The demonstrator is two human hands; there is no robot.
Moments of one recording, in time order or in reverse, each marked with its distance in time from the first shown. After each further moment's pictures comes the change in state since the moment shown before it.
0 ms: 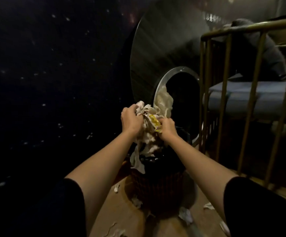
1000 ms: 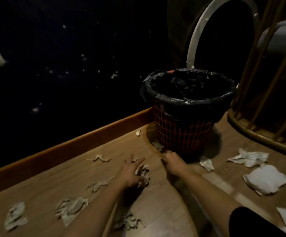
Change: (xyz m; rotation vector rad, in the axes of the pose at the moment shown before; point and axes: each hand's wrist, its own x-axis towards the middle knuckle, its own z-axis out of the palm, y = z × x) left_hand -0.253 -0.258 0.002 0.416 -0.847 -0.366; right_hand -0.180 0.152 0.207 -0.411 -0.640 -0.140
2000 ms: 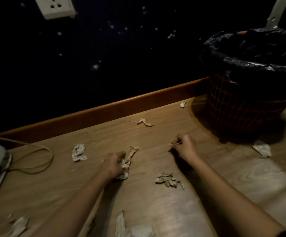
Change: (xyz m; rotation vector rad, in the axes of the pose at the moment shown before) left_hand -0.138 -0.161 0.002 -0.124 0.182 -0.440; right_hand -0.040 -0.118 0.050 0.512 0.086 0.022
